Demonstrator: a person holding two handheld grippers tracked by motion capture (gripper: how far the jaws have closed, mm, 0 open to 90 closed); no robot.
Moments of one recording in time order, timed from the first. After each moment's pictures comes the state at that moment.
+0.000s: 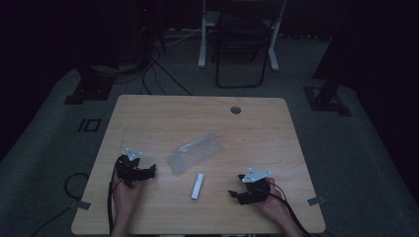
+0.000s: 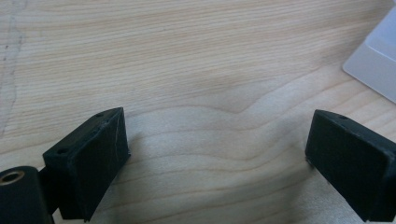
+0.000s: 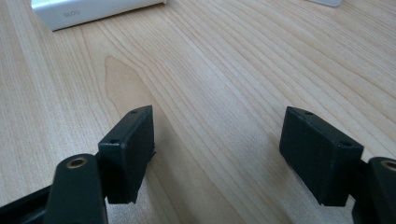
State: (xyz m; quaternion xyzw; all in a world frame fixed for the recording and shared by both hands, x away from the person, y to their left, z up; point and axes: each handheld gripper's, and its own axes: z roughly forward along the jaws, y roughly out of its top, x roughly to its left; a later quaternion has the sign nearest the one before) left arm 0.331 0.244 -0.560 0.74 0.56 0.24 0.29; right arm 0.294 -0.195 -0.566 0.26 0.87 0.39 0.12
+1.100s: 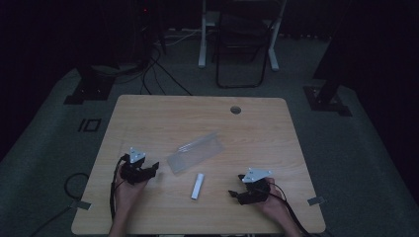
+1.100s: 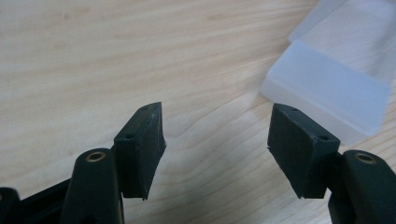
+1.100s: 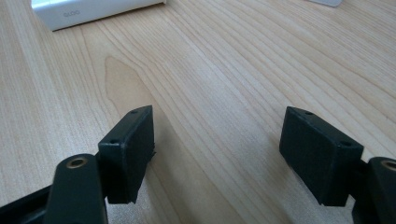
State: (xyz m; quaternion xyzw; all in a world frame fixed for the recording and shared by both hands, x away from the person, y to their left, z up) left arm 0.317 0.226 -0.534 0.76 0.50 0.23 0.34; right arm 0.294 -0.195 -0.566 0.26 0.87 0.39 0.12
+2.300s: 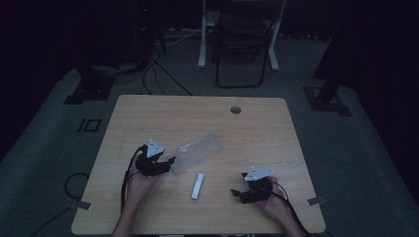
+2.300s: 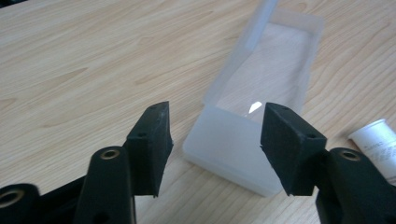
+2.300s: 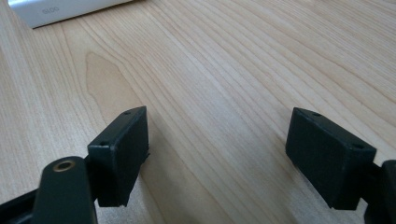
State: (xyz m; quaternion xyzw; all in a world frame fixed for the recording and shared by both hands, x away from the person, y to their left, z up) left arm 0.334 0.179 -0.508 0.80 0.41 0.22 0.37; right arm 0.298 -0.203 -0.567 0.28 0.87 0.39 0.12
